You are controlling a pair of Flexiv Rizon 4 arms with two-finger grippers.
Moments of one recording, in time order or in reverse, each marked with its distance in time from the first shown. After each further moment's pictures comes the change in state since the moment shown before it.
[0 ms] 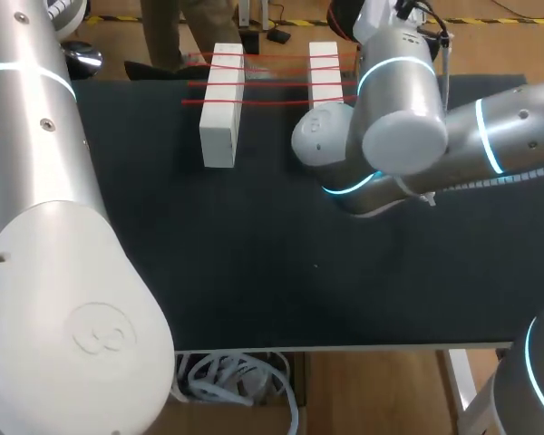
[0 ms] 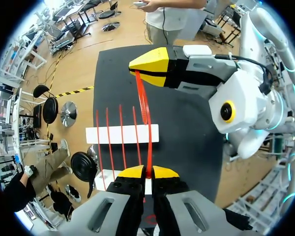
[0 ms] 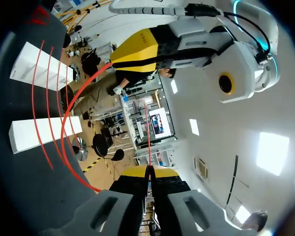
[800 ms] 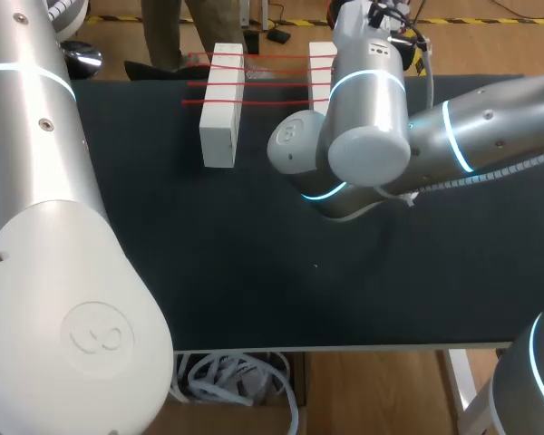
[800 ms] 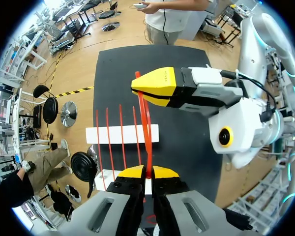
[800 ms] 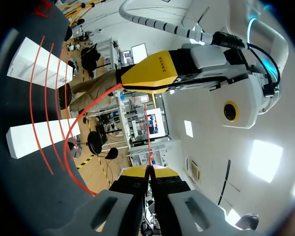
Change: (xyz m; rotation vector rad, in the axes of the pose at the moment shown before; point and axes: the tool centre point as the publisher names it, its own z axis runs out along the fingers) left arm 0.000 0.000 0.000 0.000 0.000 0.000; right arm 0.005 0.027 -0.006 0.009 -0.051 -0.055
